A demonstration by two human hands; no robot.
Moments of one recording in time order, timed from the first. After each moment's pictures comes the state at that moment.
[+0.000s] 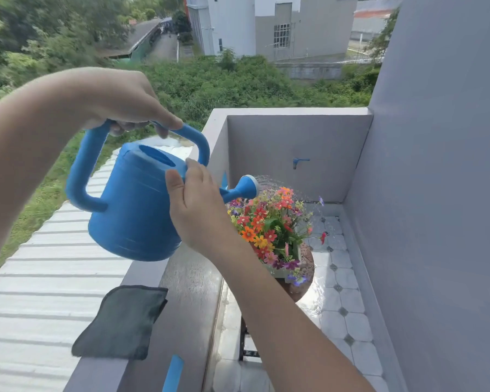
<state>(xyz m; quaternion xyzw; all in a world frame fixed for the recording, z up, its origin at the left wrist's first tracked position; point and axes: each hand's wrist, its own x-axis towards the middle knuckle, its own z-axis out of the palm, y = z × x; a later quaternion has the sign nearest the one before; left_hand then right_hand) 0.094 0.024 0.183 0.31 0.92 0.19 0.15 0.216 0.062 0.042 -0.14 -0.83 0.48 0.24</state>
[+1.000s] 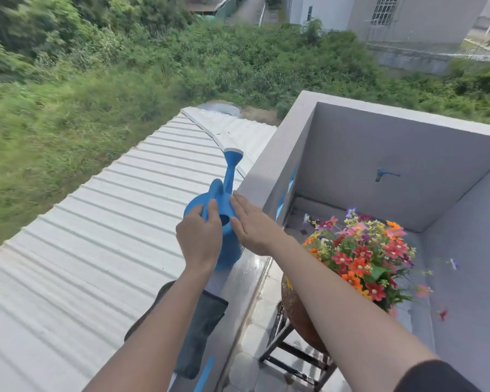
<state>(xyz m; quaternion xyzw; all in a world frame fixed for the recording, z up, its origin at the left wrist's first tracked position) 0.037 0.003 -0.067 0.00 0.87 0.49 -0.12 0.046 0.130 -0.097 0.03 -0.97 0.22 -0.05</state>
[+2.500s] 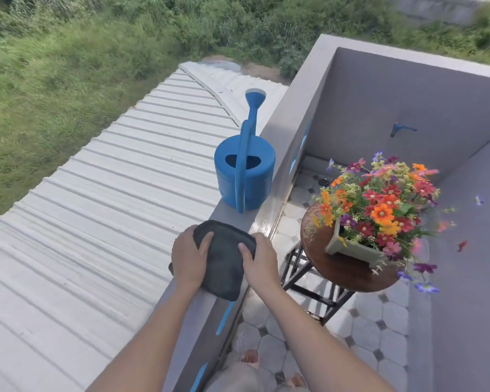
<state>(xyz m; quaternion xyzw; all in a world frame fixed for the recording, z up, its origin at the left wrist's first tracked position) 0.099 -0.109 -0.163 0.02 0.91 0.40 0.02 0.171 0.014 -0.150 -0.29 -0.83 0.48 0.03</state>
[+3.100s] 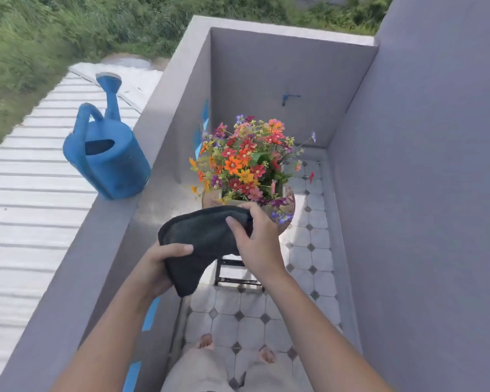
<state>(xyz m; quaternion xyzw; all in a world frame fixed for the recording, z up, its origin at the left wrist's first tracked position) 0.213 0.002 -0.110 0.08 0.51 0.69 0.51 0.326 0.145 -0.086 -0.31 -0.79 0.48 0.22</state>
